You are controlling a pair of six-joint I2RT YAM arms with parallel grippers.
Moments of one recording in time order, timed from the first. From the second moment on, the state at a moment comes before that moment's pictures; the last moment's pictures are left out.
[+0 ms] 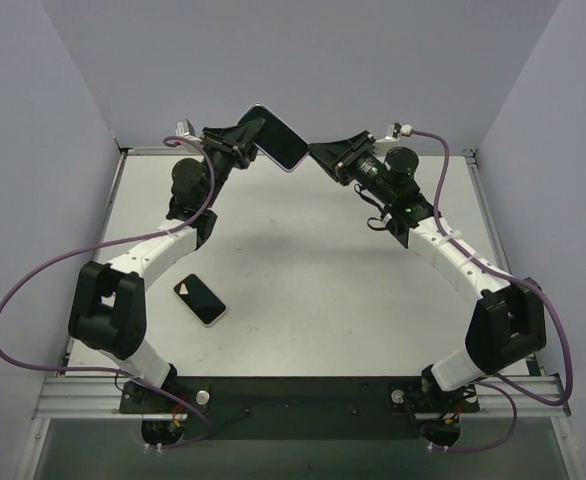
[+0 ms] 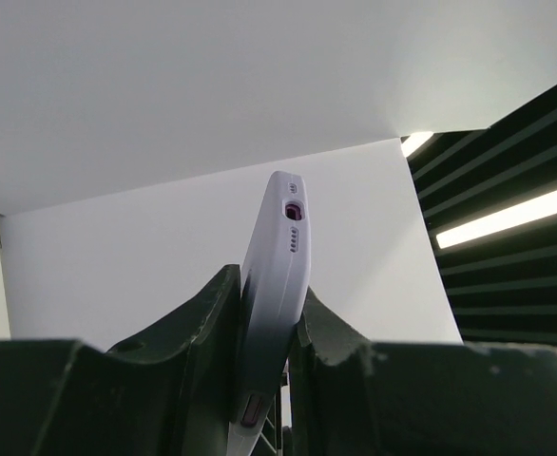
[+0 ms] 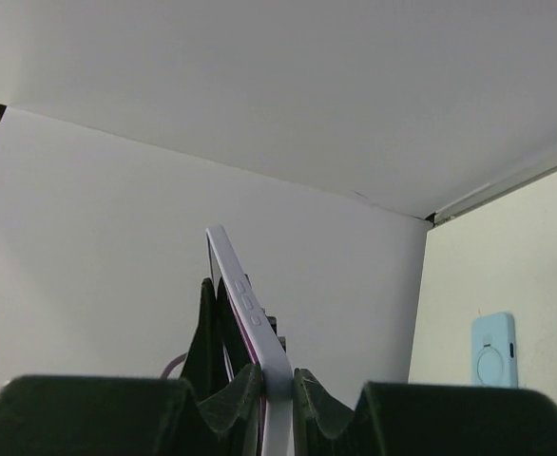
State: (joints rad) left arm -0.37 1.61 1.15 0.85 0.11 -1.66; right arm 0.42 1.54 1.19 0.37 -0.28 1.27
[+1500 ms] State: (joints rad) left arm -0.44 1.62 1.06 1.00 0.49 -1.79; right arm 0.34 1.51 1.10 0.49 -0.97 1.23
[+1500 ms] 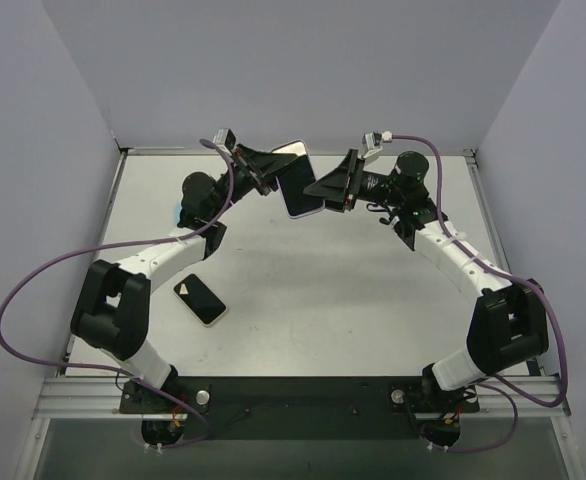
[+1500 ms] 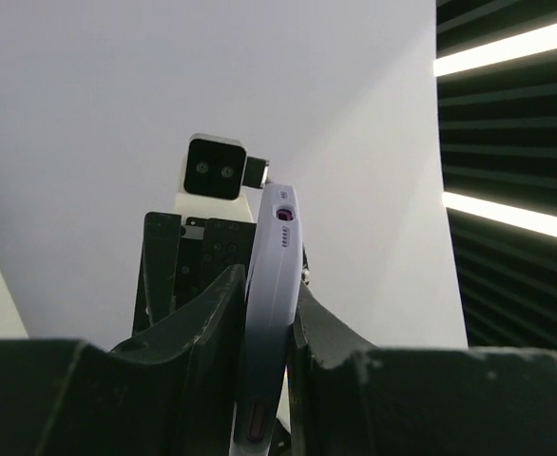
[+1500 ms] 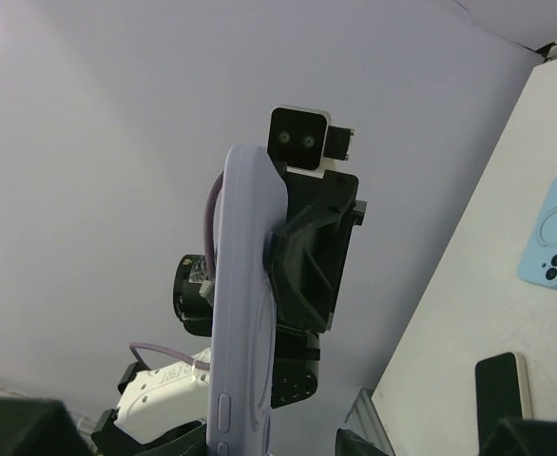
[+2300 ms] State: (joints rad) left arm -0.46 1.62 0.98 1.02 0.58 -1.79; right arm 0.28 1.34 0.91 0.42 -0.87 1.27
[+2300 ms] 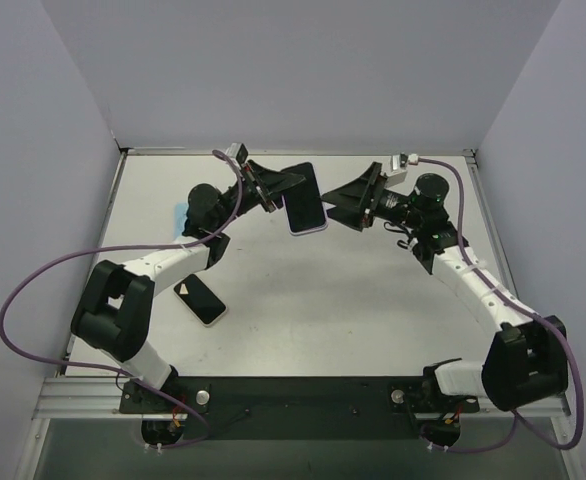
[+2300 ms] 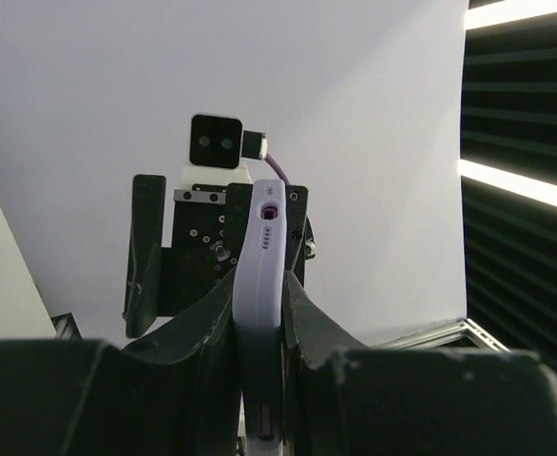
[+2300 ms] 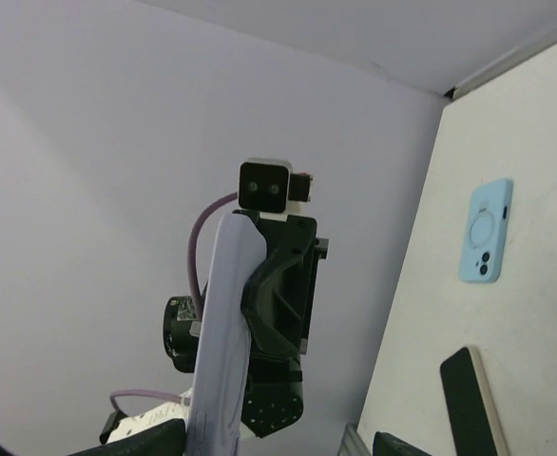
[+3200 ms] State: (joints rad) left arm -0.43 1.57 0.98 0.86 0.64 -1.65; right arm 0.32 1.38 1.15 0.11 -0.79 1.04
